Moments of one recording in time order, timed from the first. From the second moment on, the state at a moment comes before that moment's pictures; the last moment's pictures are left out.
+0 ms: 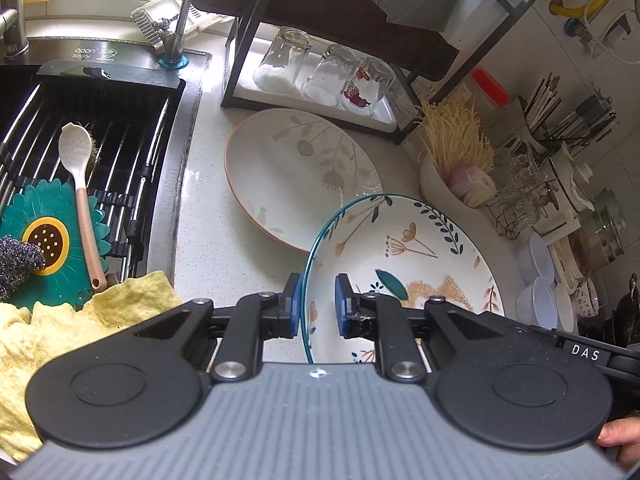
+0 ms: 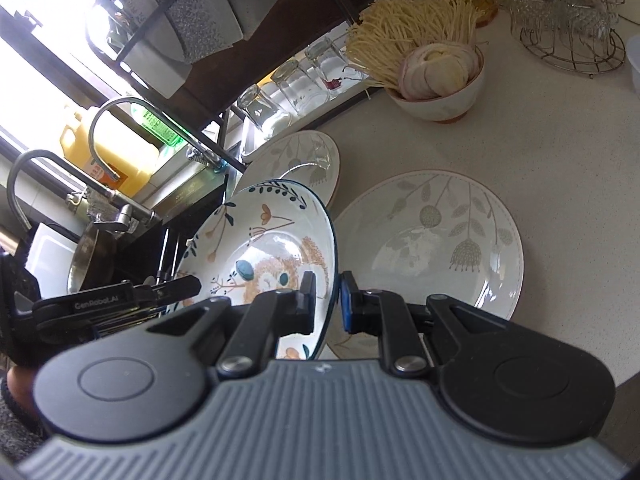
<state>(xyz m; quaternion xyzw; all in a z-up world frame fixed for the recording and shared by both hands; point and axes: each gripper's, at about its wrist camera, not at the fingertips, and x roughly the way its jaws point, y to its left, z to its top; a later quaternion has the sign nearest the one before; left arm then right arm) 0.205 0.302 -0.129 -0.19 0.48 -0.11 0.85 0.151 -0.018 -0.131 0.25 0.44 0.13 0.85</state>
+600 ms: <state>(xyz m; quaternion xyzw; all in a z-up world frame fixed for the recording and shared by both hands) 0.206 0.224 -0.139 -0.17 0.50 -0.09 0.85 0.161 -0.080 -0.142 0.23 0.45 0.13 0.85</state>
